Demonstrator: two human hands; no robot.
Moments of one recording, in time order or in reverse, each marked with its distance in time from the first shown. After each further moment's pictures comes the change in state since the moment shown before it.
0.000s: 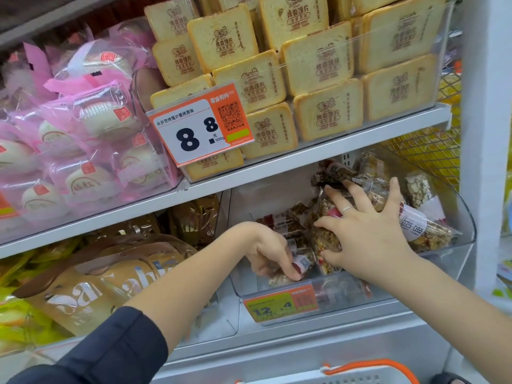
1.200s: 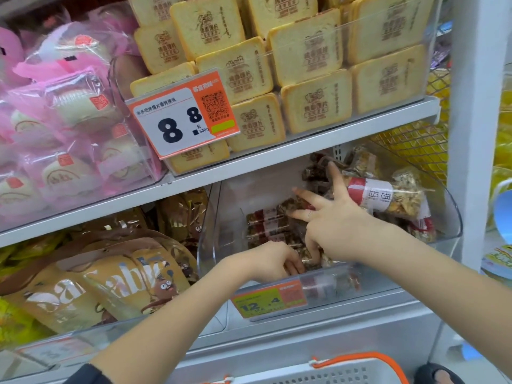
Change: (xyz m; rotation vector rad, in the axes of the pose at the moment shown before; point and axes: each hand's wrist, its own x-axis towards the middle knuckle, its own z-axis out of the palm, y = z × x) left_hand 0.010 -0.006 0.046 0.457 0.406 0.483; right_hand 0.028 -0.003 -0.007 -0.418 -0.370 -0.433
